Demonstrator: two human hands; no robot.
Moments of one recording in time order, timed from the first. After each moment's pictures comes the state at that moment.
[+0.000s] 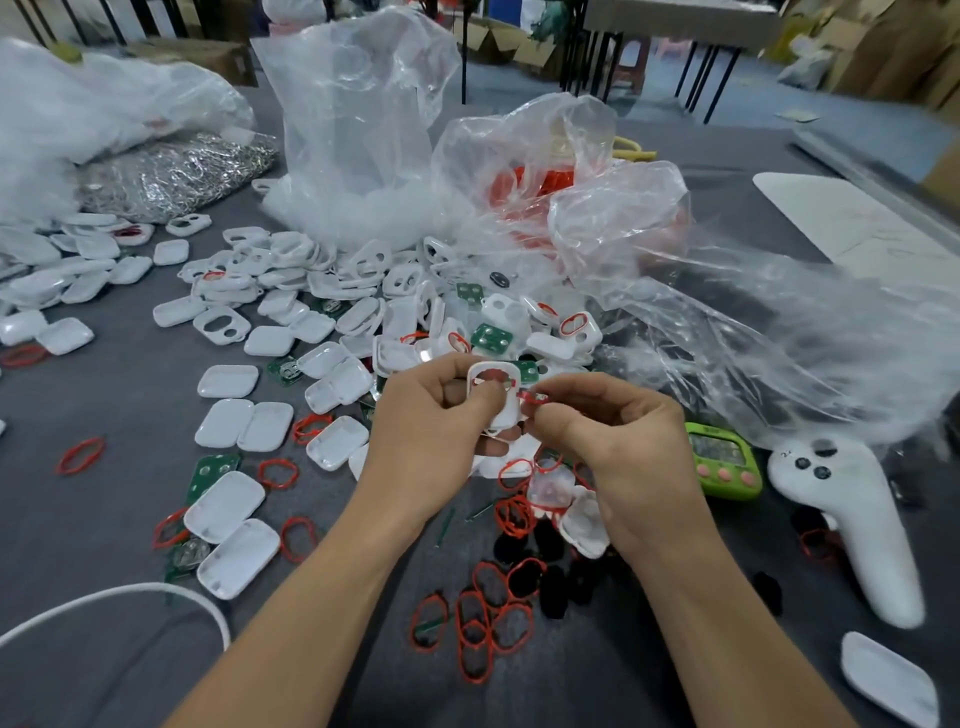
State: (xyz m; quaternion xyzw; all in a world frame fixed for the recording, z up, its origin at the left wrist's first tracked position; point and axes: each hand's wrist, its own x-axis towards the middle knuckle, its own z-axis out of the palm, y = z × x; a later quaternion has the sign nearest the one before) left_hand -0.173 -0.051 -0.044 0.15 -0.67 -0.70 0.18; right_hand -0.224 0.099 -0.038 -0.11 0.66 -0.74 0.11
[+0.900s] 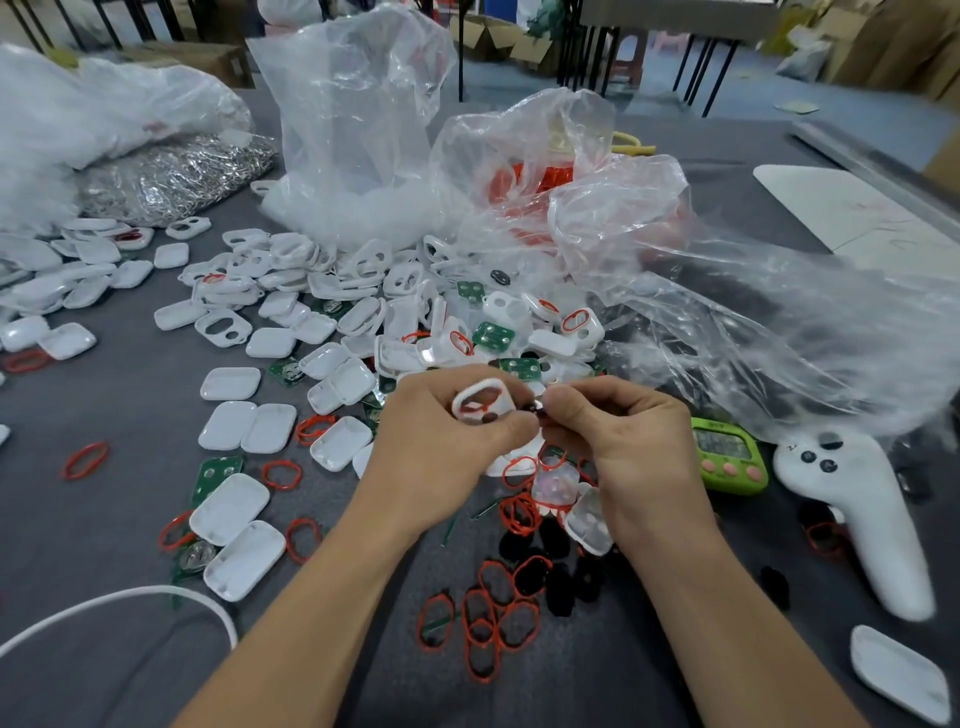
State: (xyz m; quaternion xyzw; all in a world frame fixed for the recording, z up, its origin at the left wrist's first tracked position) left_hand -0.165 -0.056 -0.043 0.09 -0.75 -0.63 0.16; right_hand -0.224 0.094 -0.038 -0.04 0.60 -0.79 0.12
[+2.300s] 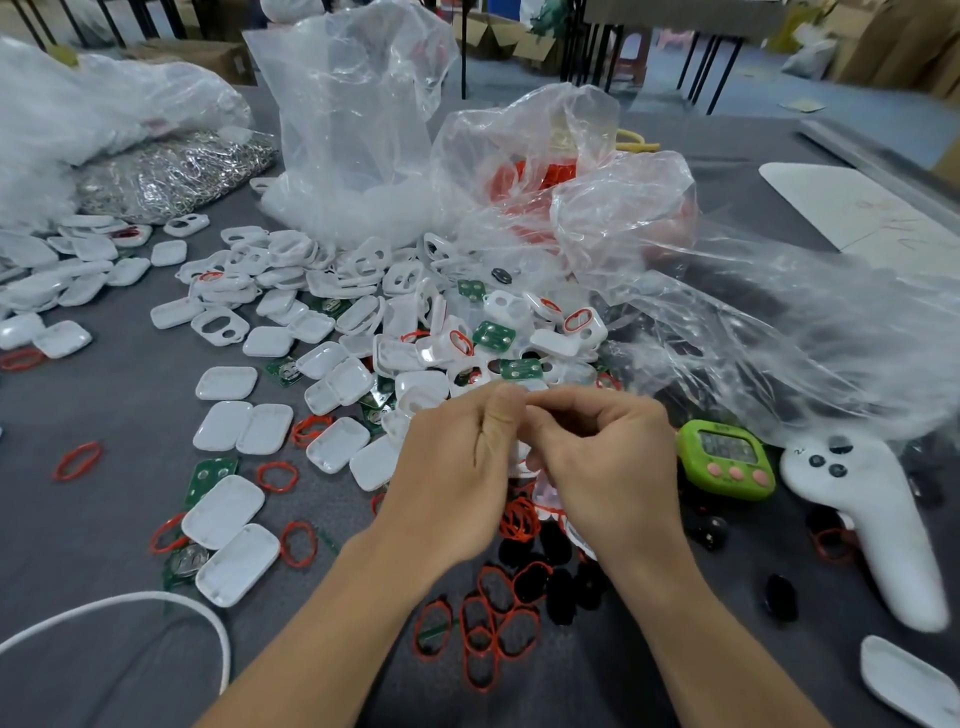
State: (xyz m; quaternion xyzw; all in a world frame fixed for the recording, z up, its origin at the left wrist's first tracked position) left_hand -0.161 -0.038 -0.052 0.07 -0.85 -0.49 0.18; right_hand -0.211 0.084 -0.042 -0.17 0.74 -0.65 0.02
